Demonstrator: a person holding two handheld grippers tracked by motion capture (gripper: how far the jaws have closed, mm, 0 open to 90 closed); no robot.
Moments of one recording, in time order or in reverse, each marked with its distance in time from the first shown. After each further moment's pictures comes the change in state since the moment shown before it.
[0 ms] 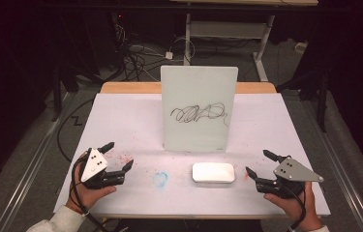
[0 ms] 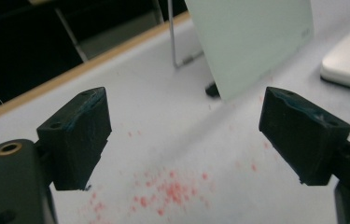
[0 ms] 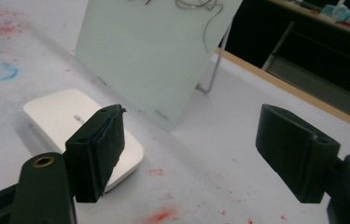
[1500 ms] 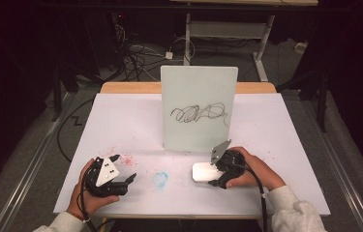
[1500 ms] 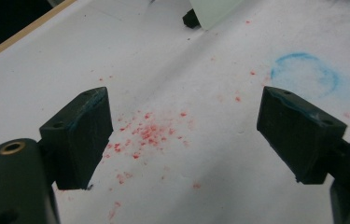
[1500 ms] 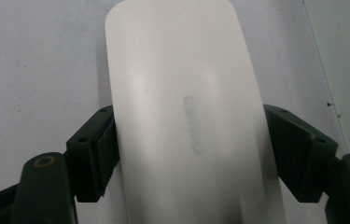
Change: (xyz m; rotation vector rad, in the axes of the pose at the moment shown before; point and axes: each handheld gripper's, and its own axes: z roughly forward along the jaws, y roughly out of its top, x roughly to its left) left arm -0.015 -0.015 0.010 0.215 -0.042 0.073; right arm 0.035 0.033 0.144 0.543 0.641 -0.365
